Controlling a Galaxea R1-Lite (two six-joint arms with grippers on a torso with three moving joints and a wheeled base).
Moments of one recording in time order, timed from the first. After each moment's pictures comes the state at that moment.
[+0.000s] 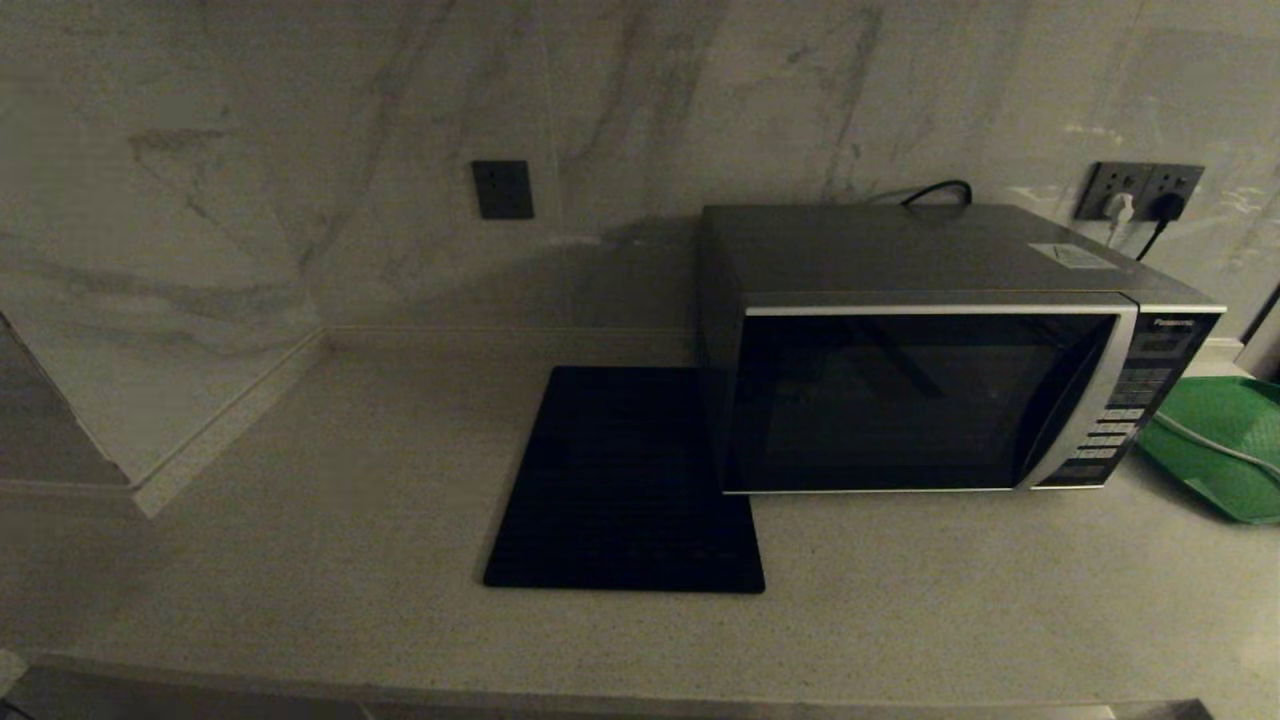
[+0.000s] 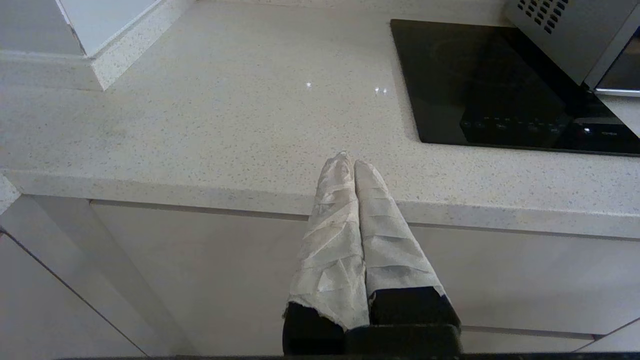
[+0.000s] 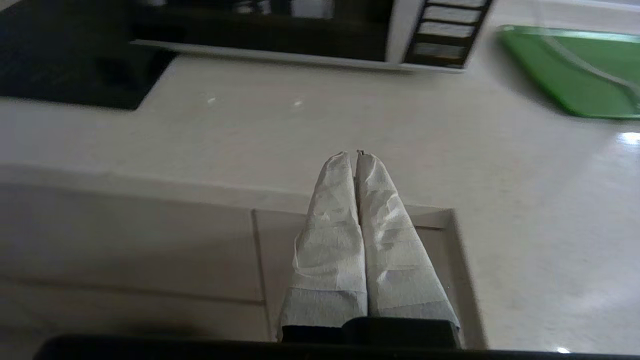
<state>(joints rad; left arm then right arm) 0.00 0.00 0.00 0.00 0.02 -0.07 0.00 0.00 -0.09 0.16 0.00 -0.04</state>
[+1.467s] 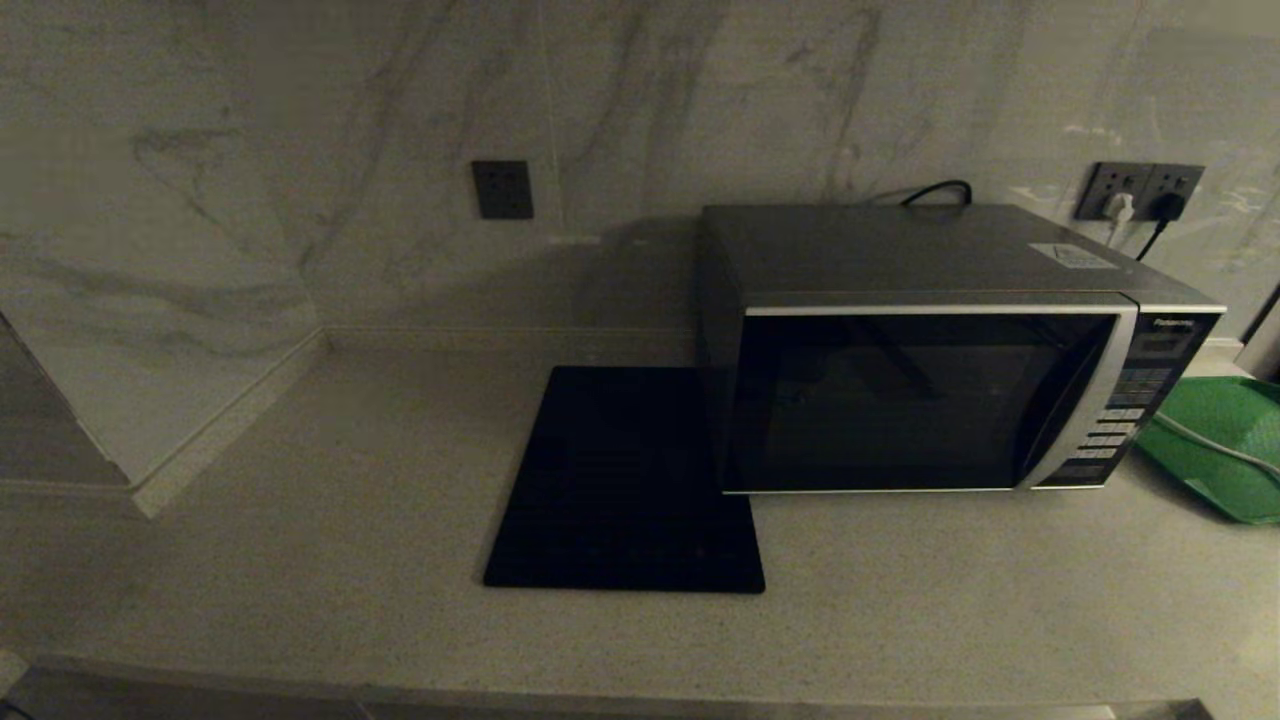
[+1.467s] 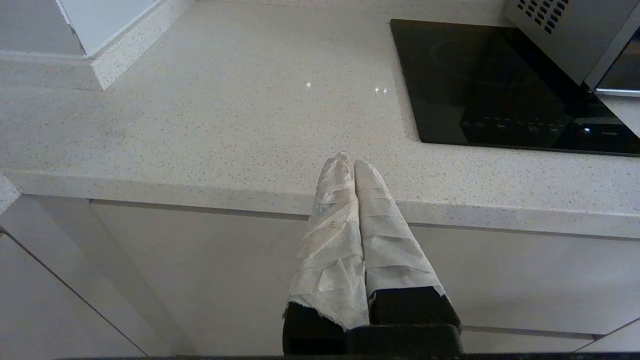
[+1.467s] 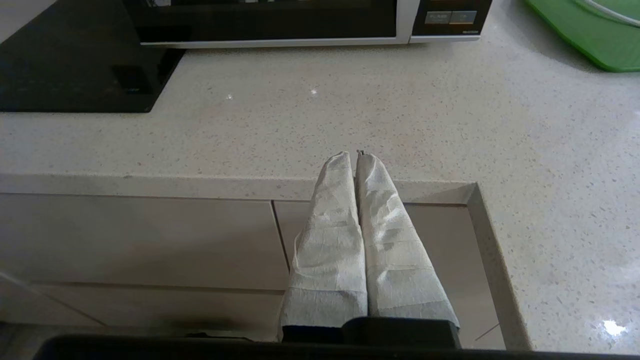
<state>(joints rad) 0.00 0.00 0.00 0.00 0.02 -0.07 0.00 0.00 -0.08 0.21 -0.02 0.07</state>
